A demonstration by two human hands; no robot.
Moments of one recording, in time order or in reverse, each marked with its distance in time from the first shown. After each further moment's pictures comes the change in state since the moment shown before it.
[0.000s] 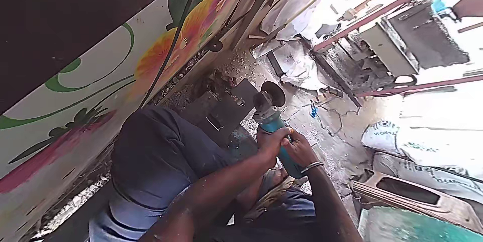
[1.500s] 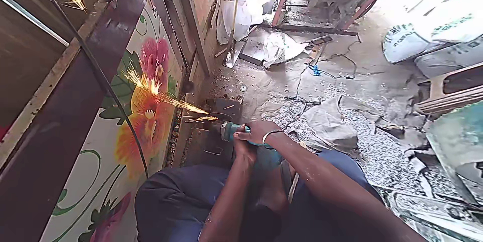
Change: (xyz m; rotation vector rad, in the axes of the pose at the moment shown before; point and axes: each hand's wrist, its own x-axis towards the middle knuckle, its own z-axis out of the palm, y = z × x) left_hand 0.028 0.009 -0.044 -0.168 -0.098 -0.077; right_hand 0.043 -0.060 0.023 -0.267 -0.440 0.345
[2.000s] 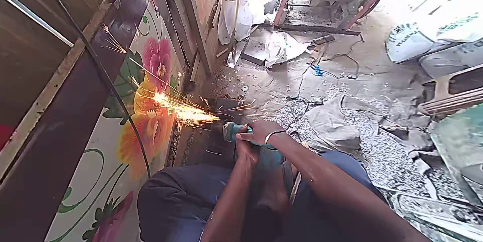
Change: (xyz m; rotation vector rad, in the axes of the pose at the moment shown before) left_hand 0.000 -0.002 0.001 -0.004 0.024 -0.005; right_hand -0.001 0.001 0.000 -0.020 0.010 -0.002
